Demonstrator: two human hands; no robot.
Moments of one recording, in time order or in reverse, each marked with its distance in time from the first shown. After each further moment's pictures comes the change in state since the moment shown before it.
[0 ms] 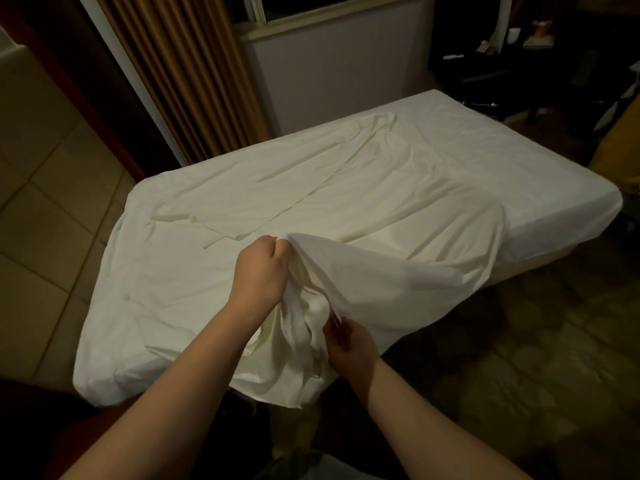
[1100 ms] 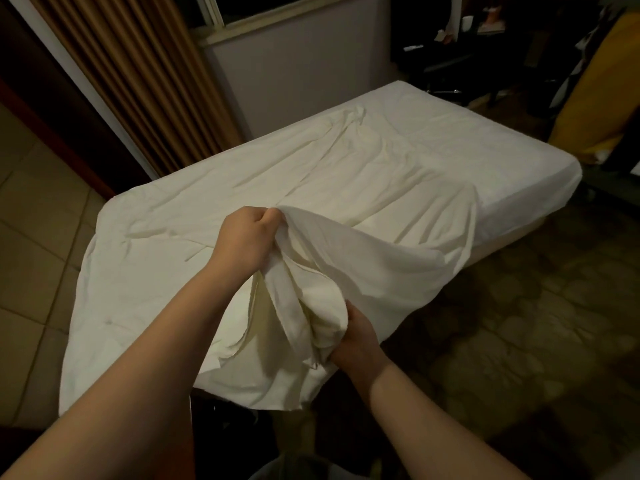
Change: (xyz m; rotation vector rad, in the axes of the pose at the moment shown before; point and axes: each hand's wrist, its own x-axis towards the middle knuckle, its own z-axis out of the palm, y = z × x) left_hand 0.026 0.025 -0.016 -0.044 -0.151 0.085; right_hand 0.009 -0.004 -0.001 0.364 -0.063 0.249
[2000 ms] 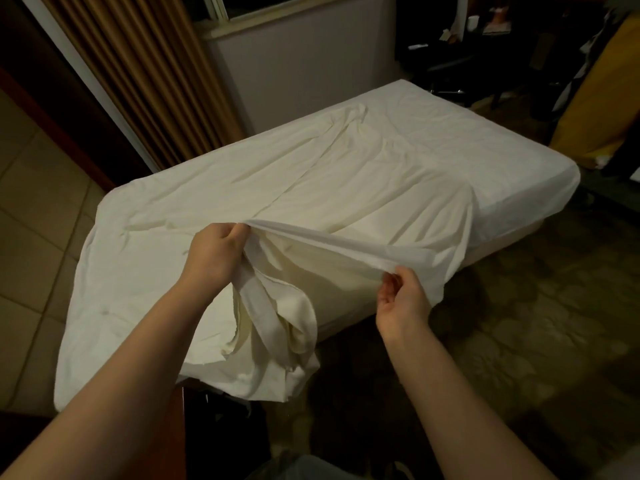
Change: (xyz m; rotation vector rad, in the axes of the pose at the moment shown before) left_hand -0.012 -0.031 -0.004 -0.015 0.079 -0.096; right_hand -0.072 -0.068 0.014 0.274 0.302 -0.555
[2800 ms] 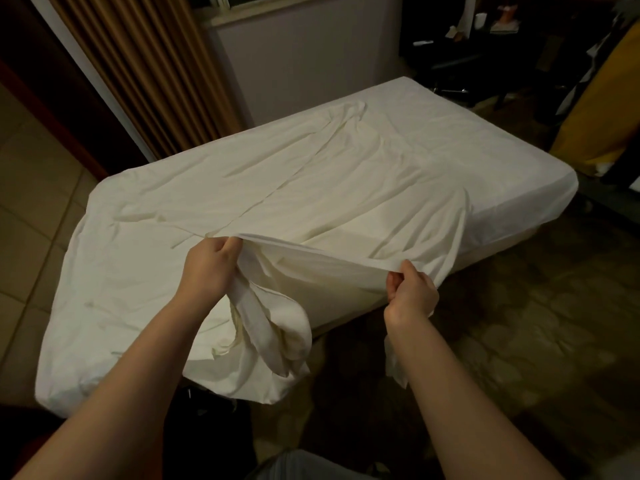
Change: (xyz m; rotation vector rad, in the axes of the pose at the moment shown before) left_hand 0.002 -0.003 0.037 0.042 0.033 -0.070; right_hand 0.046 -0.037 0.004 -0.222 0.106 -0.226
